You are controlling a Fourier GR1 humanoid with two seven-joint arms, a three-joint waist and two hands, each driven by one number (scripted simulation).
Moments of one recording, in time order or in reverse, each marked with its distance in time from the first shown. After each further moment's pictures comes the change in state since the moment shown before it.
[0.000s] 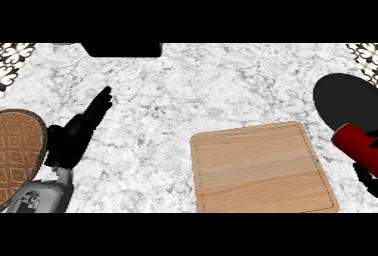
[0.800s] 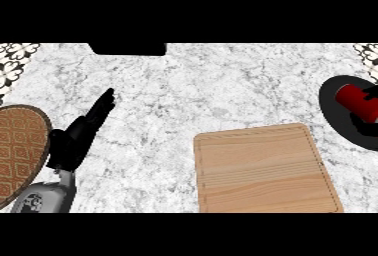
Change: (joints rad) left arm 0.014 -0.028 0.009 -0.014 -0.026 -0.029 -0.011; right arm -0.619 0.021 -0.099 1.019 0.133 -0.135 -0.403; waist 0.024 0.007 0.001
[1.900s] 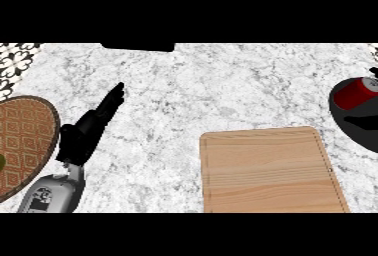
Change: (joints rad) left arm -0.051 -0.035 -0.019 -0.008 -0.025 -0.011 0.025; right arm -0.295 -0.059 -0.072 0.537 0.037 0.129 -0.015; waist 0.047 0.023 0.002
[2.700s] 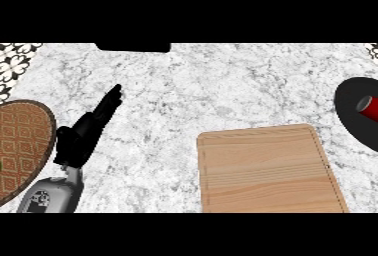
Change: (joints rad) left arm 0.020 -0.003 0.010 -0.011 0.001 0.002 -0.002; right arm 0.083 -0.121 -0.206 0.040 -0.220 0.491 -0.146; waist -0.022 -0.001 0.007
